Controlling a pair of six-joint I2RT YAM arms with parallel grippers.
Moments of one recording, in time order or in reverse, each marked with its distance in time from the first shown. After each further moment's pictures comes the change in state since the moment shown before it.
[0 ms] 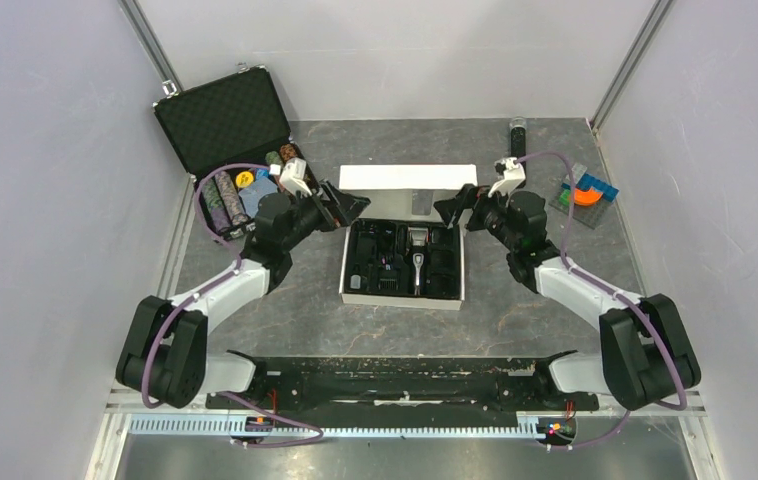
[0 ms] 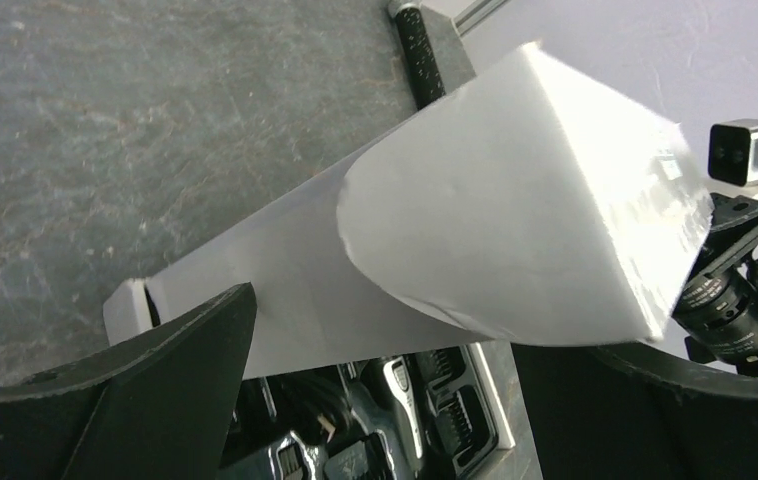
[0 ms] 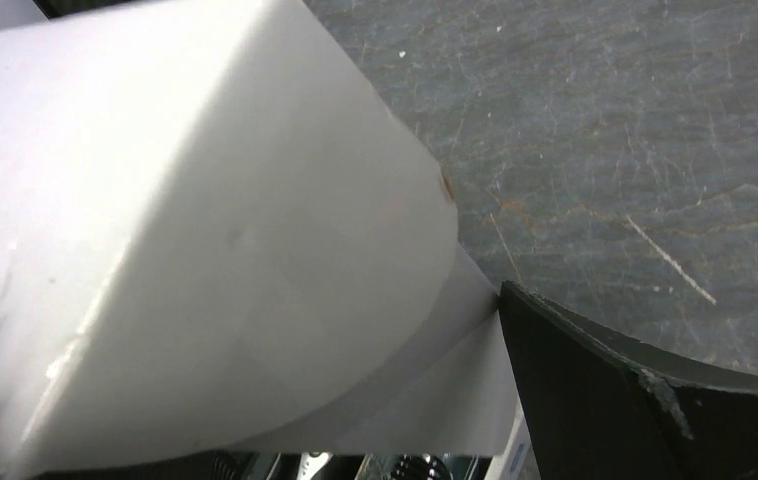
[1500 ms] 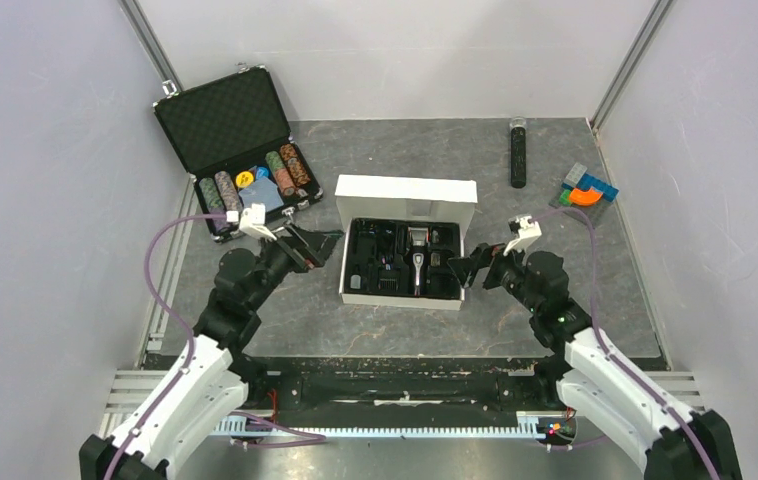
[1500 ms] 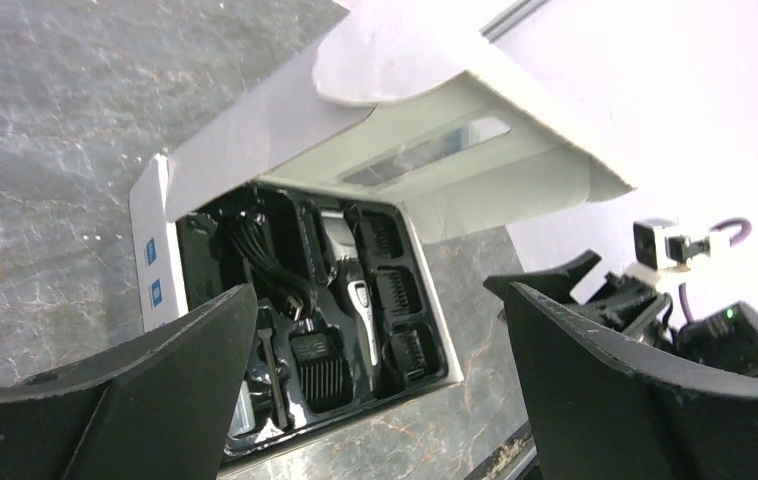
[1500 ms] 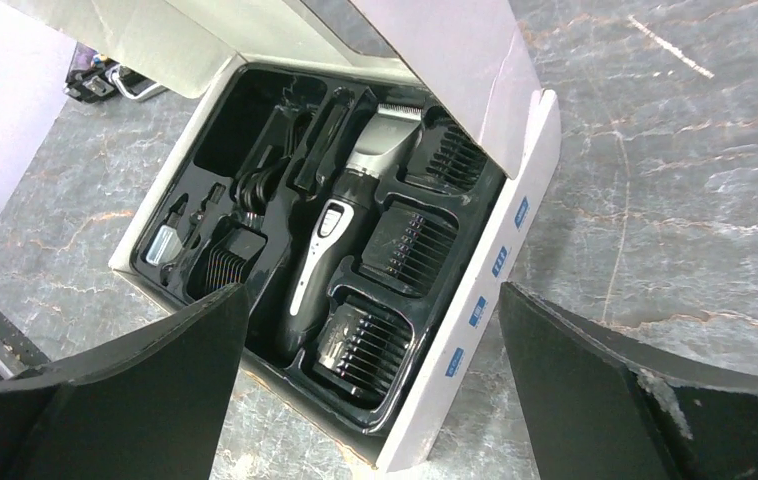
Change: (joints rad) left arm -0.066 -0.695 -0.285 -0.347 -0.186 -0.062; right arm 0.101 -0.550 -0.355 -0.282 0.079 -0.007
